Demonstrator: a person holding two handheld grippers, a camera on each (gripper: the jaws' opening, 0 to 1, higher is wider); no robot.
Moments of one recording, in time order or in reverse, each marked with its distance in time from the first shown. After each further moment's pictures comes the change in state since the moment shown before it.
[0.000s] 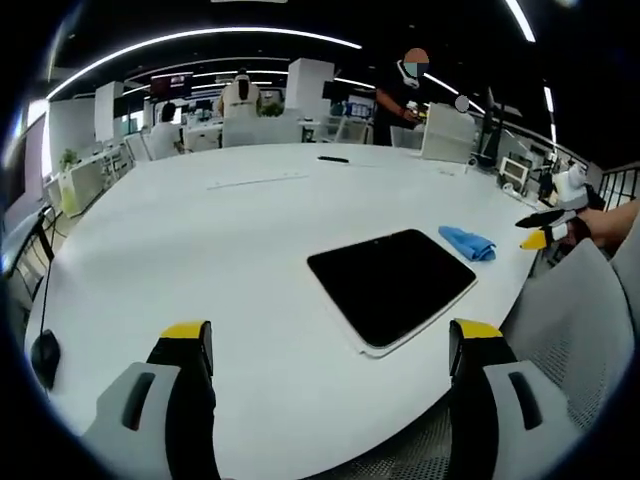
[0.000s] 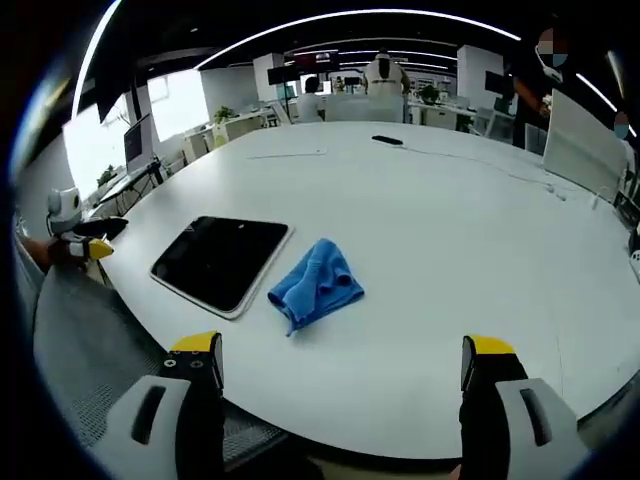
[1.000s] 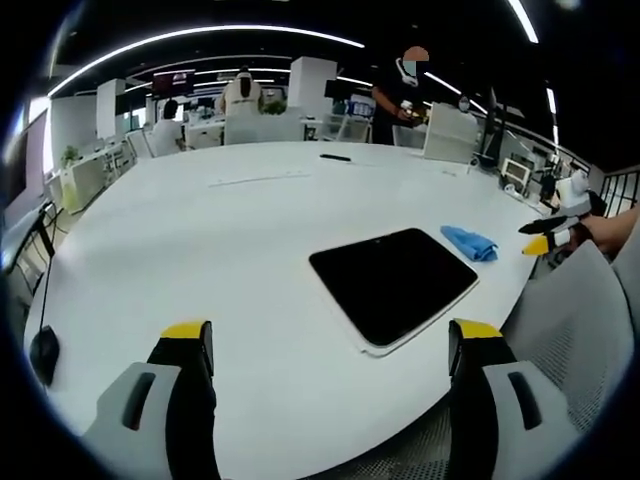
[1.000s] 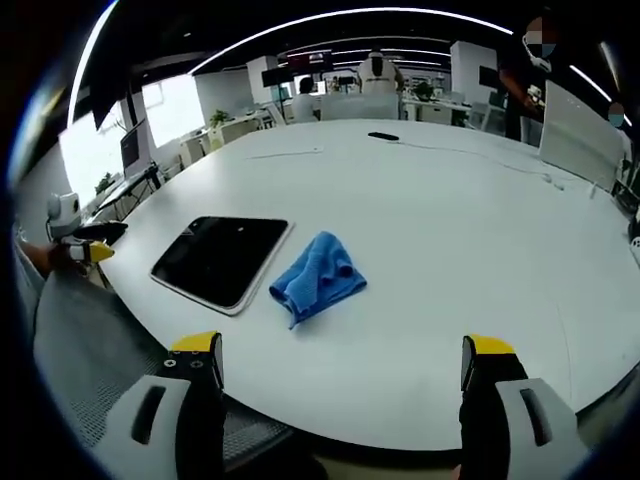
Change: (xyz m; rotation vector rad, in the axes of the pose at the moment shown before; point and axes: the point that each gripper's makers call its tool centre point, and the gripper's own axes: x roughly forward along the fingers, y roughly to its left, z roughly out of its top) left arm 0.001 0.002 -0.001 -0.013 0.004 0.008; right arm 0.001 0.002 -0.011 0.035 0.006 0.000
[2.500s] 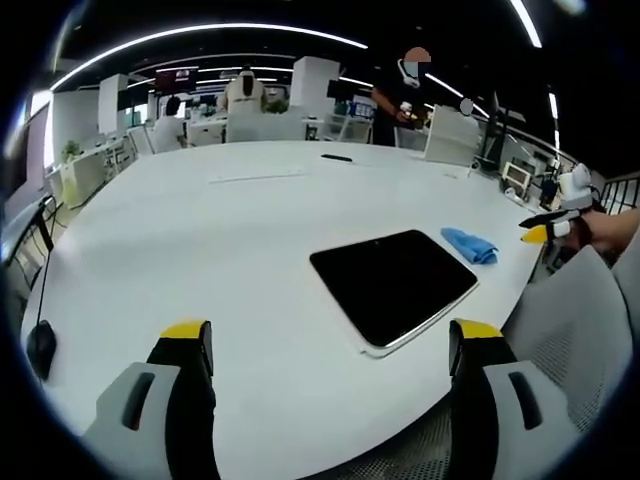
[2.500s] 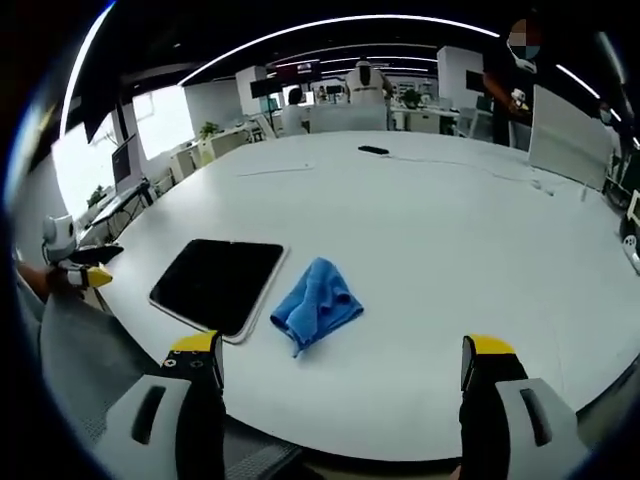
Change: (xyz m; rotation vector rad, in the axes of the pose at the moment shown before) left arm 0.001 0.001 -0.001 -0.022 0.002 -0.003; right arm -0.006 0.004 0.033 0.026 -0.053 -0.040
